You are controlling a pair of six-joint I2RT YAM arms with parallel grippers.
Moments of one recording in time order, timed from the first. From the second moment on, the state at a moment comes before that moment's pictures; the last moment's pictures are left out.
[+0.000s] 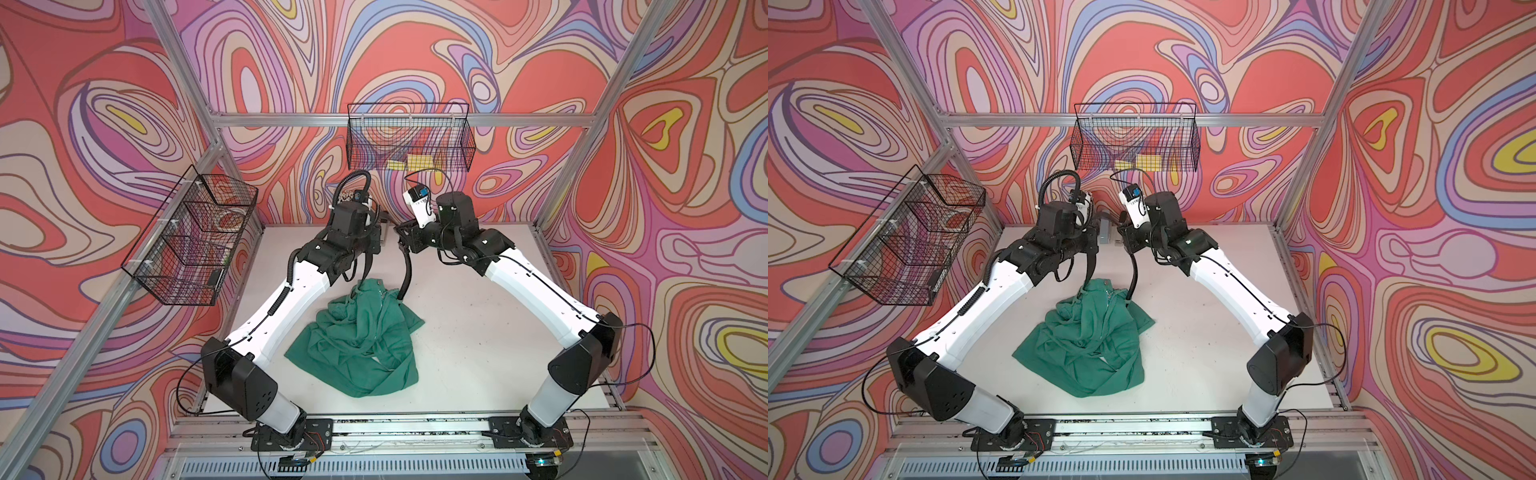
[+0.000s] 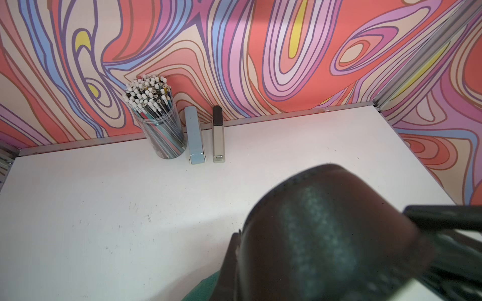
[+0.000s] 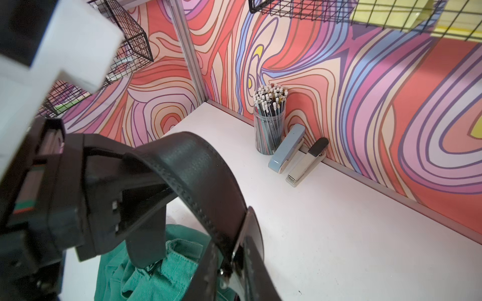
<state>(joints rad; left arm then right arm) -0.50 1.55 1.59 -0.56 -0.17 -0.24 0.60 1.71 1.79 -0.49 -0.17 0.06</state>
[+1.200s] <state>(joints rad) -0.48 1.53 1.61 -0.58 -0.06 -0.27 0.62 1.71 1.62 -0.31 -0.20 0.08</state>
